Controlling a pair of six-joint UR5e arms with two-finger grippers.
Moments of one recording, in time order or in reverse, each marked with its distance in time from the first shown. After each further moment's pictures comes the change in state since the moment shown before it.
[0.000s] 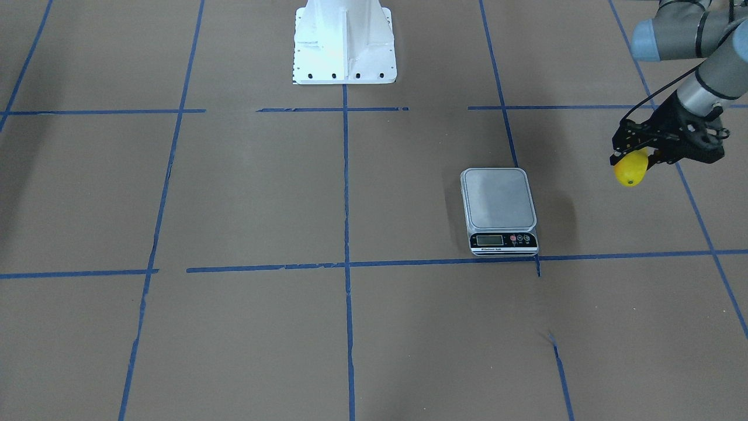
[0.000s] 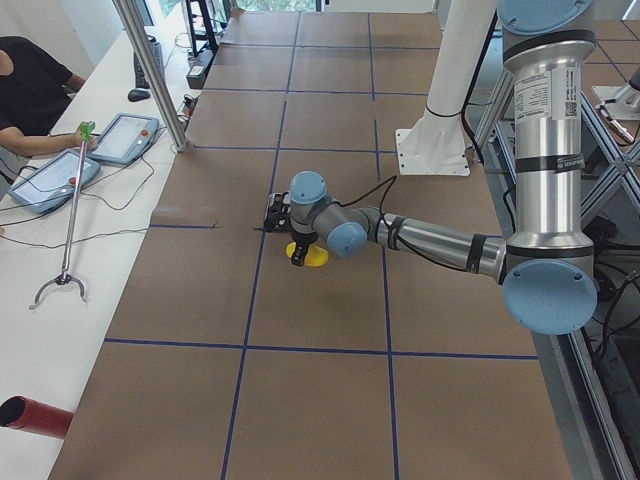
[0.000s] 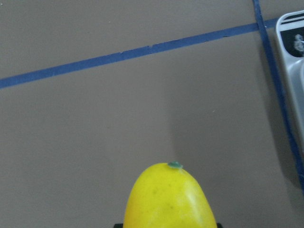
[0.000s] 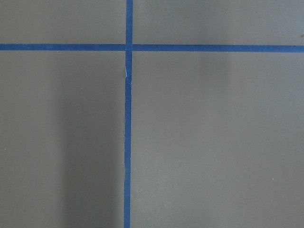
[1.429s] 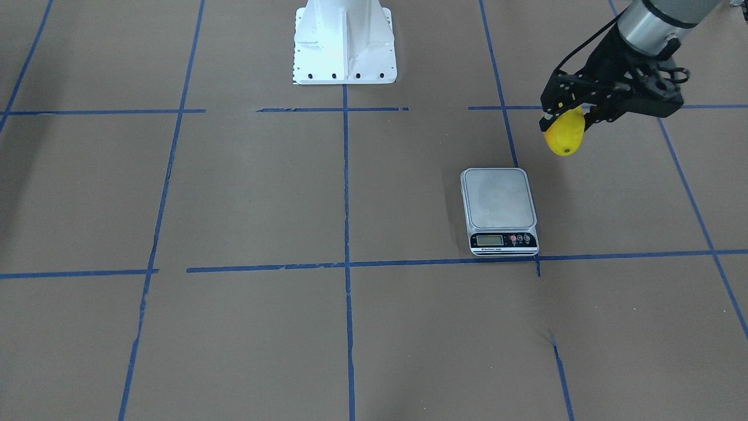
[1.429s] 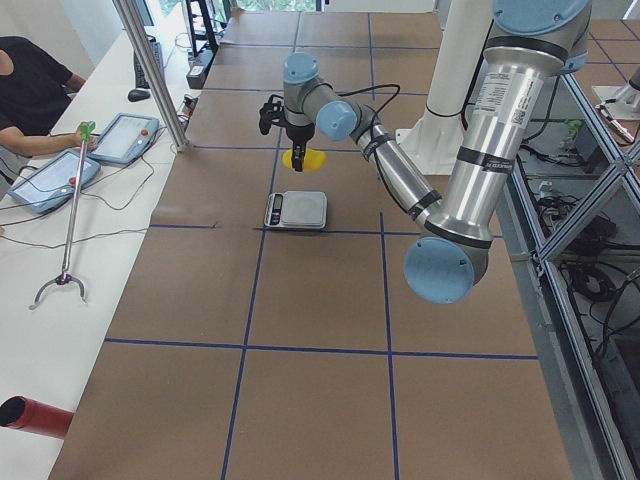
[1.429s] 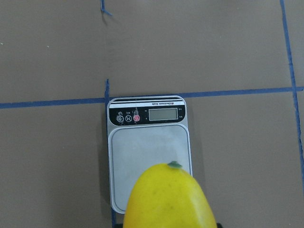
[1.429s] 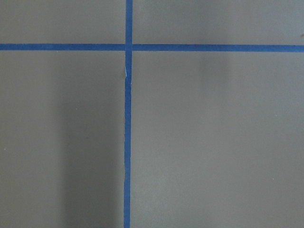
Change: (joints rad) left arm 0.147 -0.379 -0.188 0.443 -0.002 -0.382; right arm 0.000 0.000 -0.001 0.000 0.000 0.000
